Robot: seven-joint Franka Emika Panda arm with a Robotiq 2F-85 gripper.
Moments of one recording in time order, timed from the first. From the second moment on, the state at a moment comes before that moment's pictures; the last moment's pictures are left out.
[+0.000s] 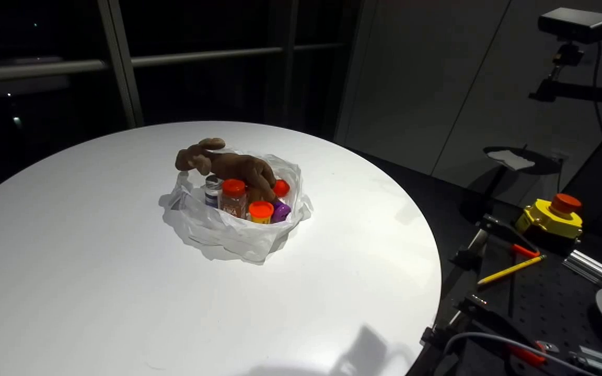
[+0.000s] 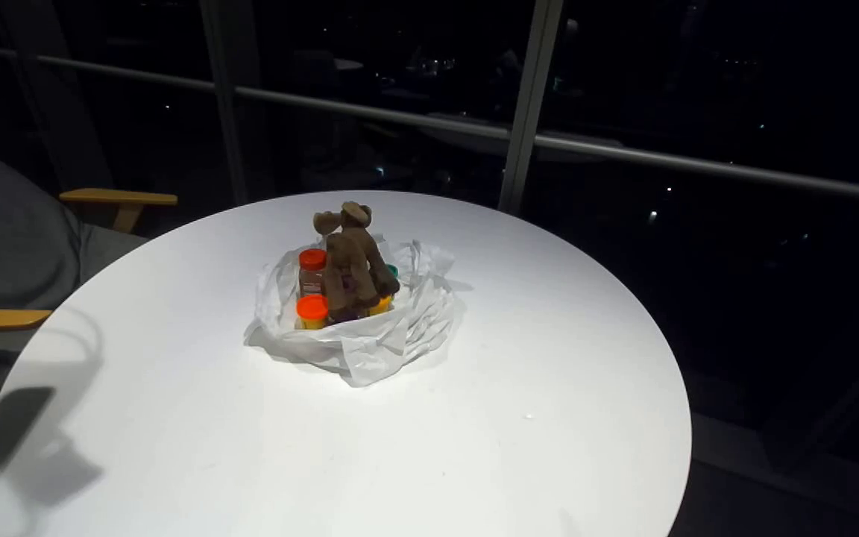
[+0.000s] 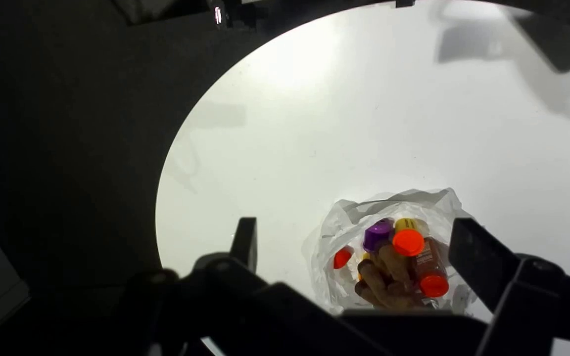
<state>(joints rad) 0.01 -0.81 0.32 -2.60 -0.03 1.87 0.37</state>
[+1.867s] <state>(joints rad) -0.01 -0.27 0.43 -2.38 -0.11 2.07 0.41</state>
